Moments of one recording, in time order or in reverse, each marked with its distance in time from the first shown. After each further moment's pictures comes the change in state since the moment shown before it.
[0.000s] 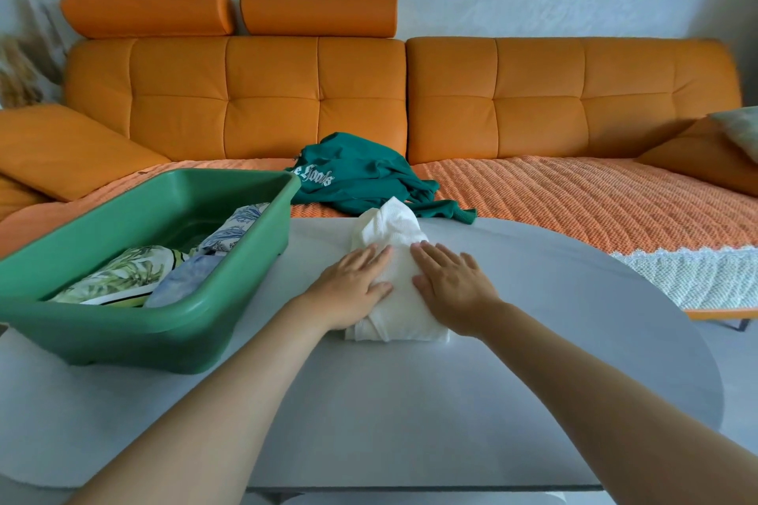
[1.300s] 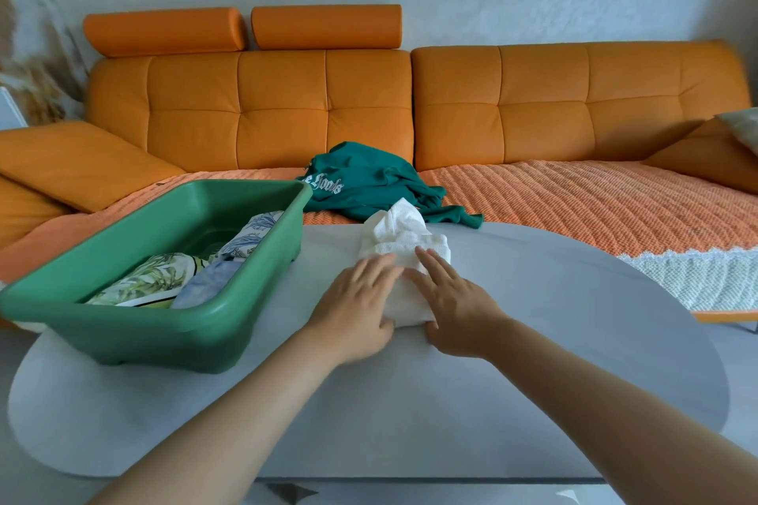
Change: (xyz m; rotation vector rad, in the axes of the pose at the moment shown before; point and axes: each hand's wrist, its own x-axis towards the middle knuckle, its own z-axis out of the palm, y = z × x) left_hand -0.050 0.019 0.000 0.189 0.347 0.181; right_hand -0.027 -0.020 -0.006 -0.061 0.001 -0.161
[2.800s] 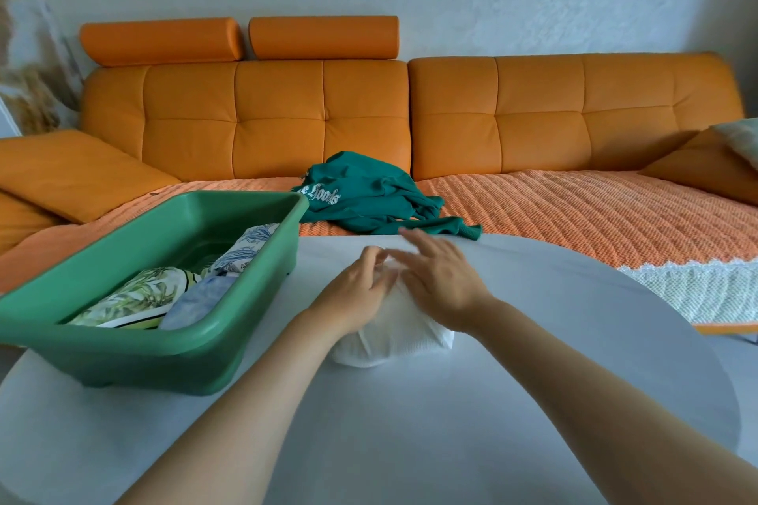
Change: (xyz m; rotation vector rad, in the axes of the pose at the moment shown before) left_hand 0.048 -0.023 0.005 -0.592 -0.106 -0.383; right_hand 0.043 0.002 -0.025 0.279 0.265 0.039
